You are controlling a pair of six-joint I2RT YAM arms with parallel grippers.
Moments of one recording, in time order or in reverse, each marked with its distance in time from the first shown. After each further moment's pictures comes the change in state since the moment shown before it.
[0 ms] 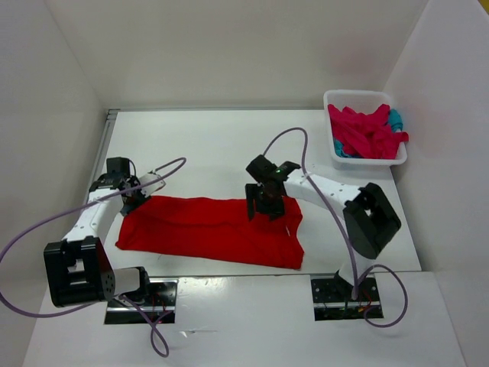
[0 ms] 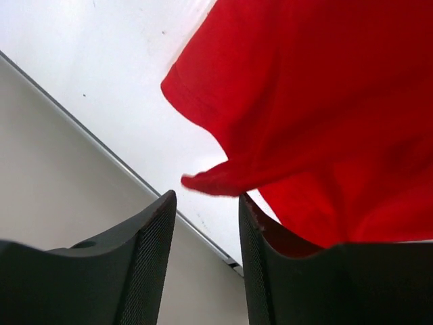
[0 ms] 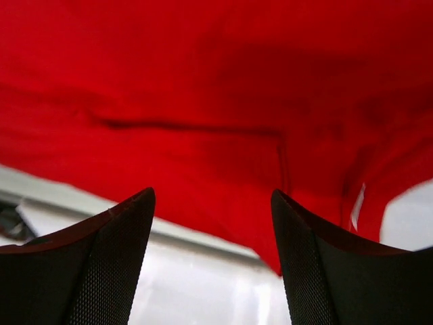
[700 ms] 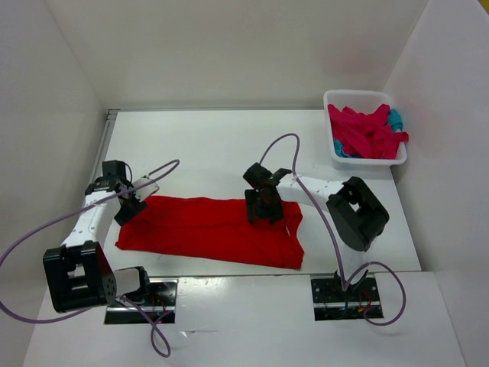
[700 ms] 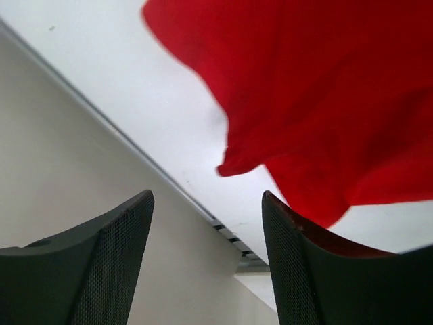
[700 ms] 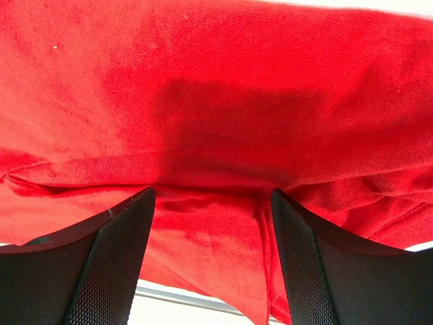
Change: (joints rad) left arm 0.036 -0.032 -0.008 -0.073 -0.117 -0.033; right arm 0.010 0.110 -0.064 0.130 0.072 -0.021
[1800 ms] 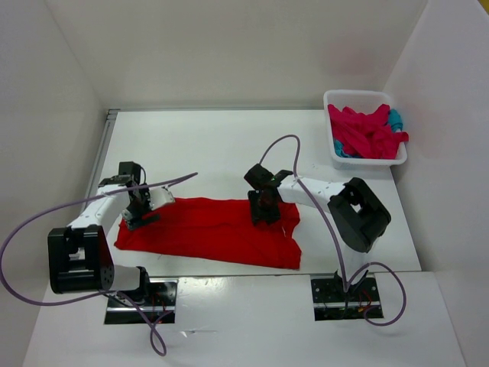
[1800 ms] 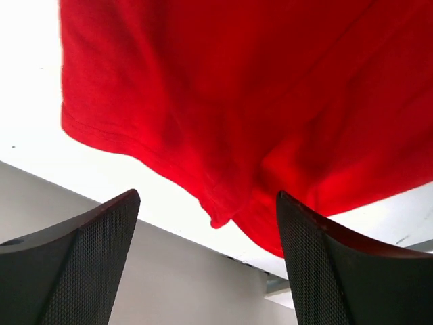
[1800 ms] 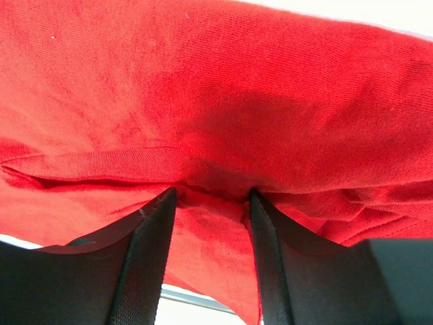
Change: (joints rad) left arm -0.103 0.111 -0.001 -0.070 0.120 0.172; right arm 0.000 -0.016 -0.026 0.027 -0.026 -0.021
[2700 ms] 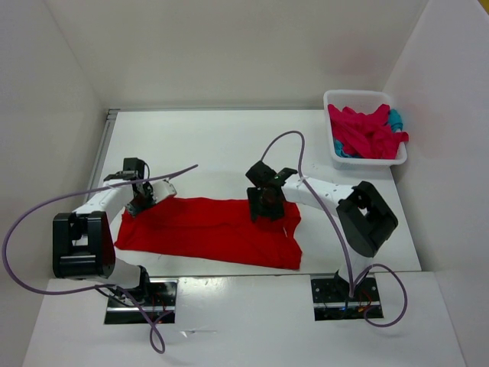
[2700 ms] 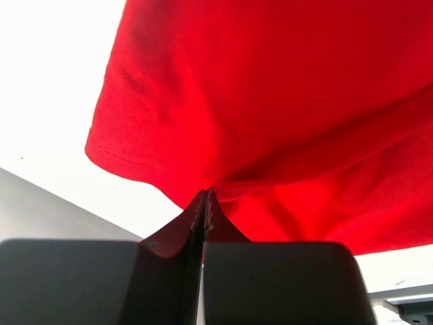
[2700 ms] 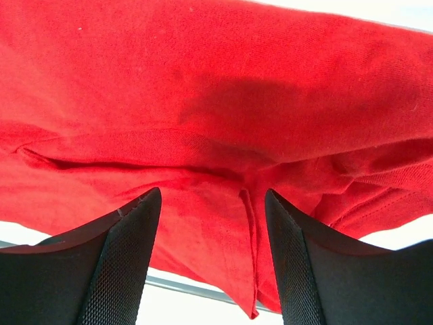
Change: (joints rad) left arm -0.019 0.101 0.026 0.108 -0.006 -0.113; right arm 0.000 -0.060 0.011 -0.040 0.031 -0.007
